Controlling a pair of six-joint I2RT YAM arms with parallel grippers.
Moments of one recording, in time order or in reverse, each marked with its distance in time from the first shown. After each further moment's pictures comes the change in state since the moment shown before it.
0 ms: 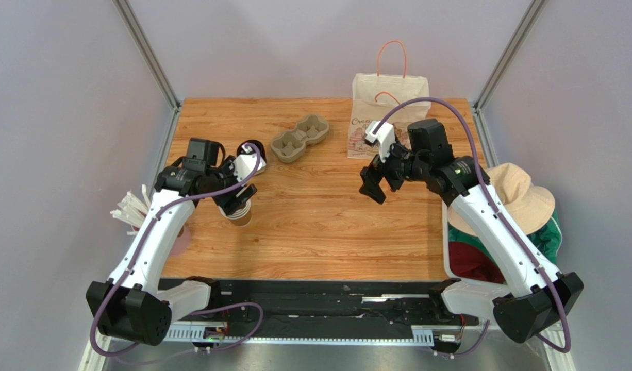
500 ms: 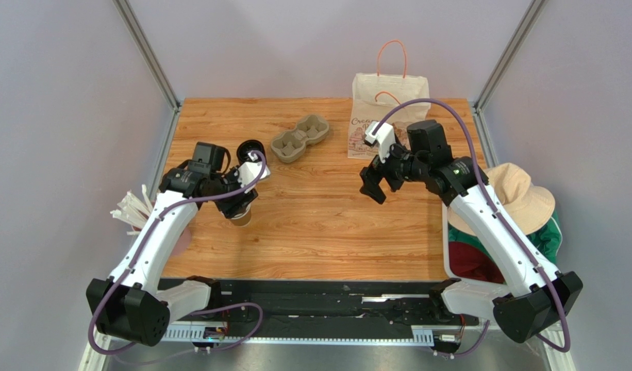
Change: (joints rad) left arm -0.042 -0.001 -0.031 -0.036 0.003 0.027; right arm 0.001 0.000 -0.015 0.012 0.025 -0.005
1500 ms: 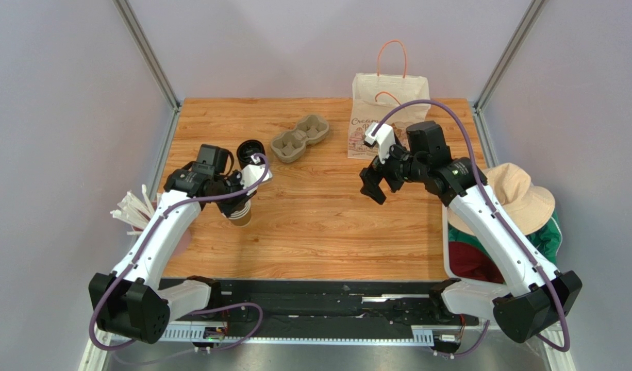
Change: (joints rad) left arm -0.012 0.016 -0.038 0.033 -0.012 0.000; right arm 0.000 0.000 -0.015 0.008 0.016 -0.002
